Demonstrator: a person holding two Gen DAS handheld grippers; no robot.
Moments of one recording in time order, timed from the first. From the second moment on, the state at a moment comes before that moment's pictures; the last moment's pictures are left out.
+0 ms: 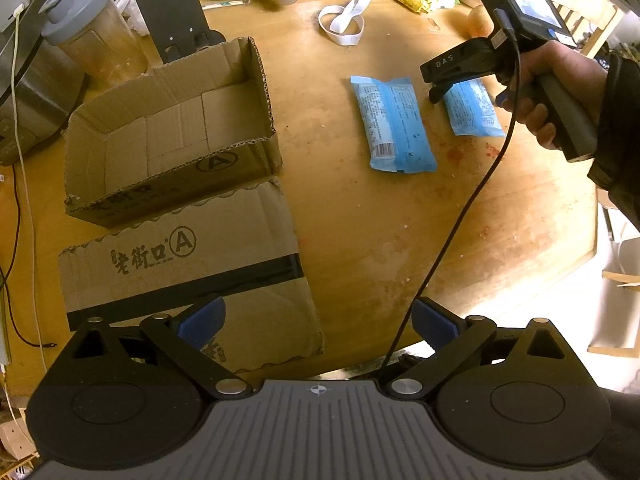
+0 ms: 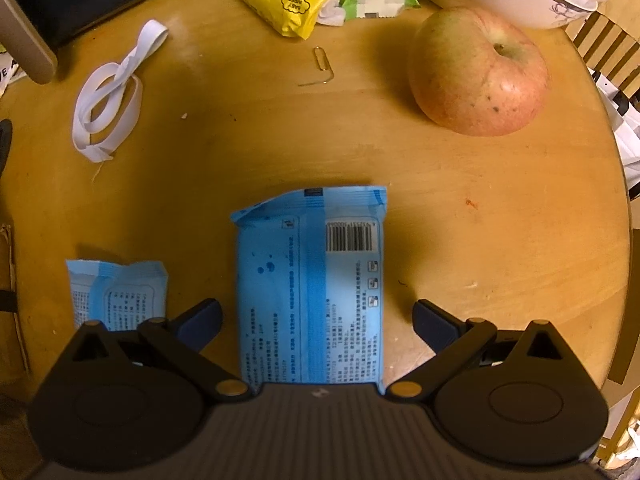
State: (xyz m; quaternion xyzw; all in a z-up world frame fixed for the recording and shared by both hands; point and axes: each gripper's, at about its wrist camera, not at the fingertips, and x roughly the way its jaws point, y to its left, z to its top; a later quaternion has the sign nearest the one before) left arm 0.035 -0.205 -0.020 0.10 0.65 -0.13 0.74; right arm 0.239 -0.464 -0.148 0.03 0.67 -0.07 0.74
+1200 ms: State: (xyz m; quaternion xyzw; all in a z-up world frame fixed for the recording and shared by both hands) left arm 0.031 -0.201 -0.016 0.10 0.65 -0.12 0.74; right arm 0.215 -0.498 -0.112 0.03 0.66 -0.06 0.75
